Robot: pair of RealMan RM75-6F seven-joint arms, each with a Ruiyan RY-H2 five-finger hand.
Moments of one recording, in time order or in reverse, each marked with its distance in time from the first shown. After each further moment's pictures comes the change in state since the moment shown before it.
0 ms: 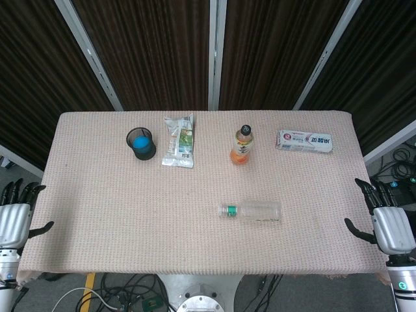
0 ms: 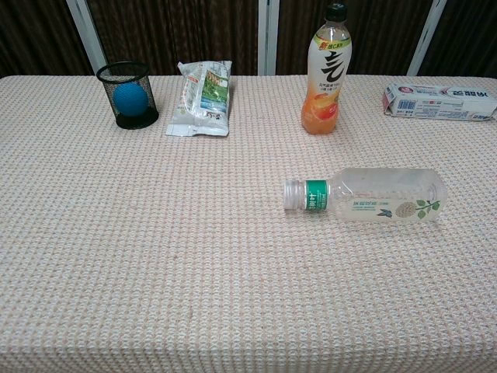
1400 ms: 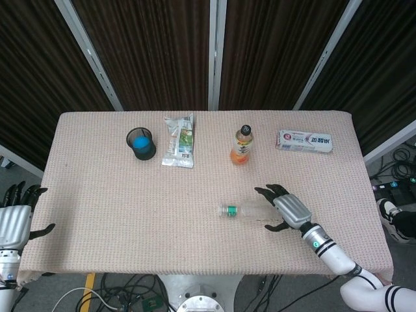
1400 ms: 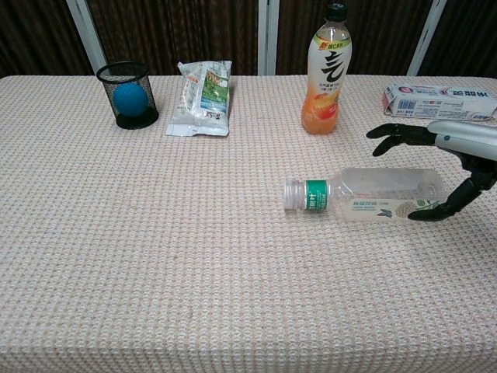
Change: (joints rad) left arm 0.001 -0.017 0.010 0.043 0.002 -0.022 -0.055; right arm 0.409 -0.297 -0.008 0.134 0.025 -0.584 0.038
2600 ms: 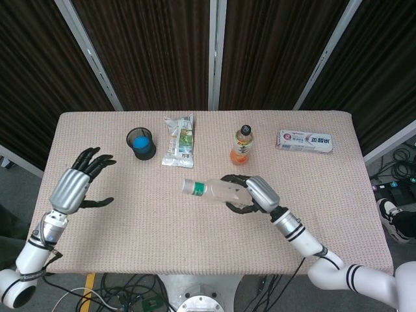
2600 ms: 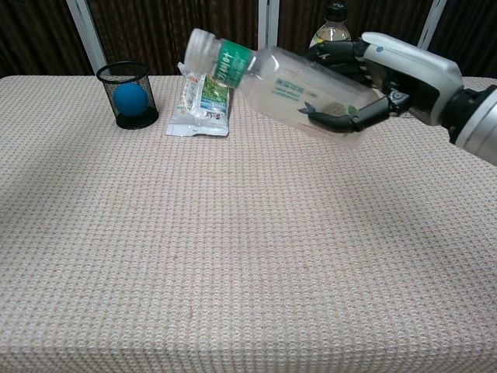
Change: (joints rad) left arm -0.307 -0.064 -0.083 0.057 0.250 -0.119 -0.353; right arm 0.150 -0.220 0.085 0.151 -0.111 0.230 0.465
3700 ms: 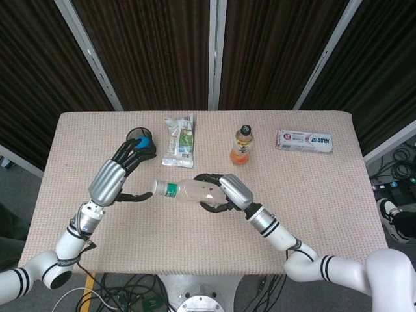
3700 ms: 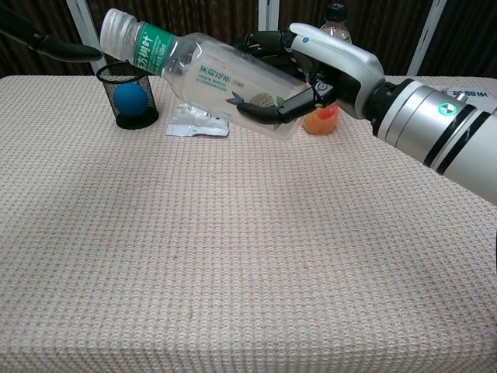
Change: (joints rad) left arm -0.150 -0.143 -0.033 -0.012 0.011 0.046 -0.047; right arm 0.117 -0.116 0.022 0.038 0.060 -0.025 -0.028
